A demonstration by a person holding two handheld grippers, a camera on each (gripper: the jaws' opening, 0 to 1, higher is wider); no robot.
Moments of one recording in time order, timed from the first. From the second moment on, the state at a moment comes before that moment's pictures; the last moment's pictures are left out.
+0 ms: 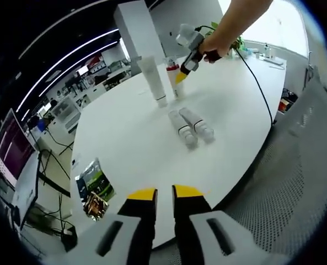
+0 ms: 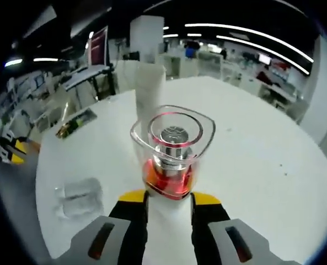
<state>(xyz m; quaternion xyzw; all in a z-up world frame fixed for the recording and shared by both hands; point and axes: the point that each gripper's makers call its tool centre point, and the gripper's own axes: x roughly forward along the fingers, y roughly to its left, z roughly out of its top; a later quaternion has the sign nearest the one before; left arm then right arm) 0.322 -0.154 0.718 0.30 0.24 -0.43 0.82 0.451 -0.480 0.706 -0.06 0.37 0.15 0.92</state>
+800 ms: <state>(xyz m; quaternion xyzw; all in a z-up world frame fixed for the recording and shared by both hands) 0.326 -0.149 0.717 0.30 0.25 -0.42 0.82 0.466 -0.475 0.695 -0.01 0.39 0.08 0.92</state>
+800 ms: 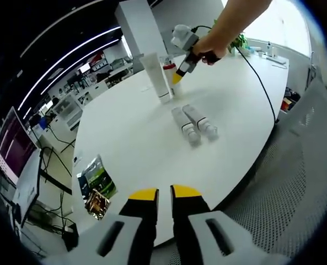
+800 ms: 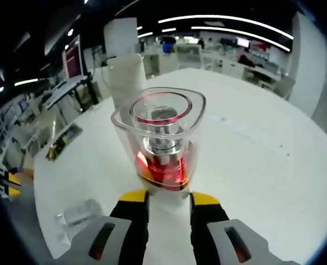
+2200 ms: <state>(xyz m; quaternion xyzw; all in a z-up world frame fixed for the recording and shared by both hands) 0.327 -0.147 0.715 0.30 0.26 -0.41 0.82 0.379 -0.328 0.702 -0.34 0.35 0.45 0.75</state>
